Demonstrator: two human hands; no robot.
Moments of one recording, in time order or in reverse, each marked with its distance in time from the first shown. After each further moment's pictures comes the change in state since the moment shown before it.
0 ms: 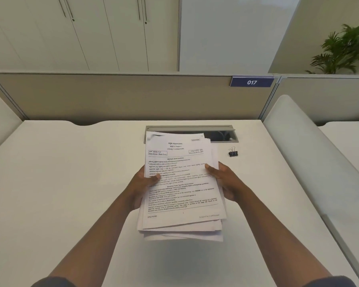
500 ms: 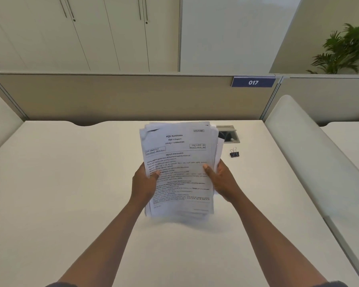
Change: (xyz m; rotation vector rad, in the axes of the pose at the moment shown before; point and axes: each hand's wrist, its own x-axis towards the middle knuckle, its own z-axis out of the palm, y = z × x) left_hand 0.004 -0.002 0.020 0.518 0.432 0.314; right_hand 0.006 0.008 0.015 -0.456 0.221 -0.319
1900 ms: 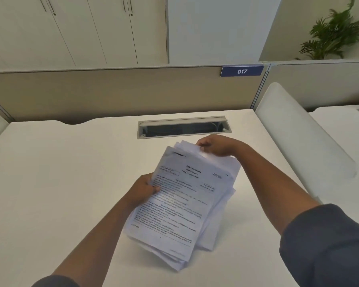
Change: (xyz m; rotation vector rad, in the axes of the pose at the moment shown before) left_hand -0.015 -0.015 -0.011 0.188 -0.547 -0.050; right_hand 0.056 -0.059 -0.047 -0.824 -0.457 0.021
